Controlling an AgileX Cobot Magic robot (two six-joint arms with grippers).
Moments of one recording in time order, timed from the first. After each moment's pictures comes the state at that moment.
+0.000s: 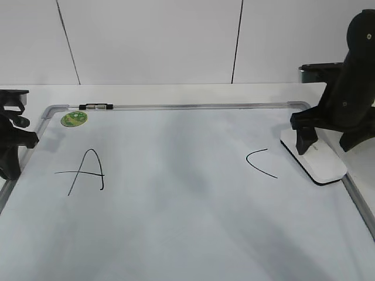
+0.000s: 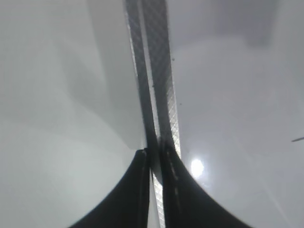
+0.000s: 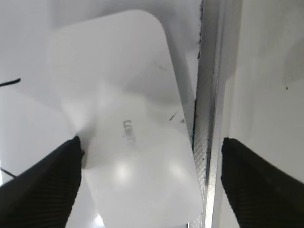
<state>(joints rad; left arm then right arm) -0.04 1.98 -1.31 -0.06 1.00 0.10 0.14 1.90 -1.35 -0.08 0.94 0.12</state>
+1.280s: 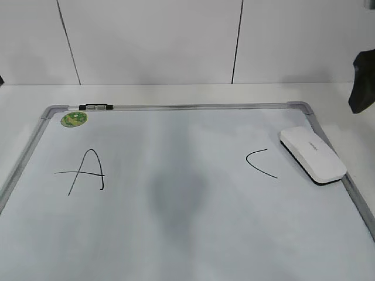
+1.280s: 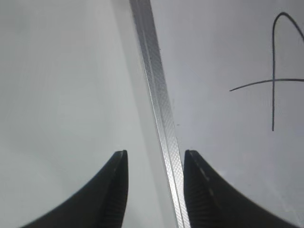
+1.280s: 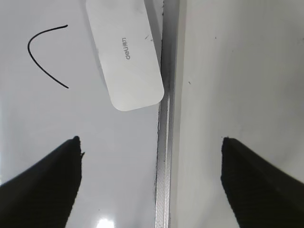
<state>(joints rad) -0.04 1.75 -1.44 -0.04 1.21 0.14 0.14 1.50 -1.35 -0.07 1.23 0.07</state>
